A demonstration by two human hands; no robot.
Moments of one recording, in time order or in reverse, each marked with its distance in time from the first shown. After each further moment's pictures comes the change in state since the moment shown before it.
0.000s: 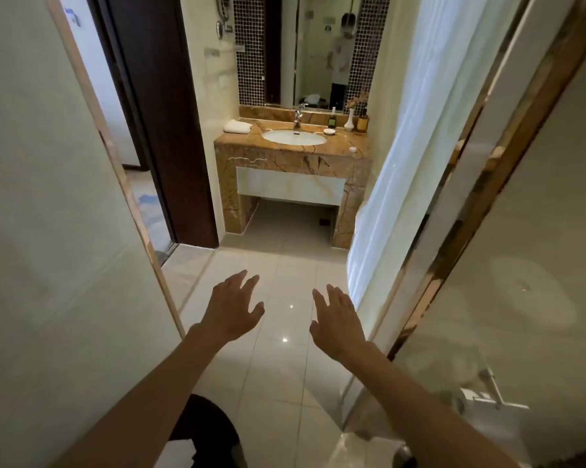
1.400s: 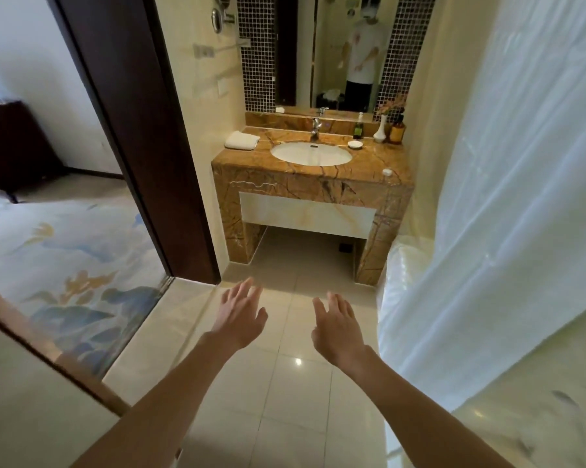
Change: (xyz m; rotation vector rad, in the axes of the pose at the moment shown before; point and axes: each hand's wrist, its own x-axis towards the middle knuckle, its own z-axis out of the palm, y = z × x) left_hand 0.416 -0.097 0.045 -0.027 -0.001 -0.045; right_hand 0.437 0.063 0.015 0.032 0.052 -0.060
